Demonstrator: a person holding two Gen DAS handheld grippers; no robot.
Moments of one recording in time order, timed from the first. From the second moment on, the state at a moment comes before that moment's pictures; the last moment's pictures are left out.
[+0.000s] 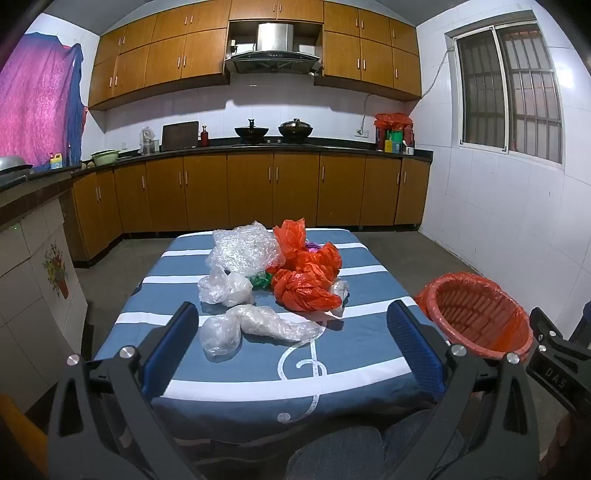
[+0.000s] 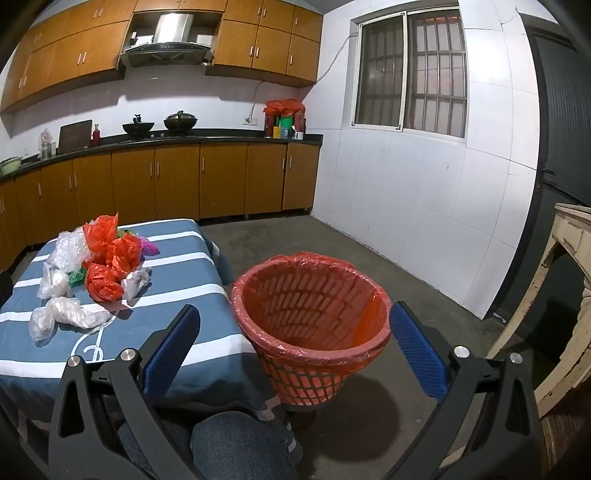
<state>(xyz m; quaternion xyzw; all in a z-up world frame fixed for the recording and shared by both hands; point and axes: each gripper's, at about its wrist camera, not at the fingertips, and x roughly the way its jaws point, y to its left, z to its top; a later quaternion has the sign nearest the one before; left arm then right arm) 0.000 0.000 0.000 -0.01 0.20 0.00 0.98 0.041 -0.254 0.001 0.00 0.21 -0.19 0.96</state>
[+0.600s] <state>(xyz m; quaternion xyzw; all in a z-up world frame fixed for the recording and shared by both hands) 0.000 0.000 0.000 -0.01 0.20 0.00 0.98 0.040 -0.255 0.002 0.00 0.21 -0.19 0.96</state>
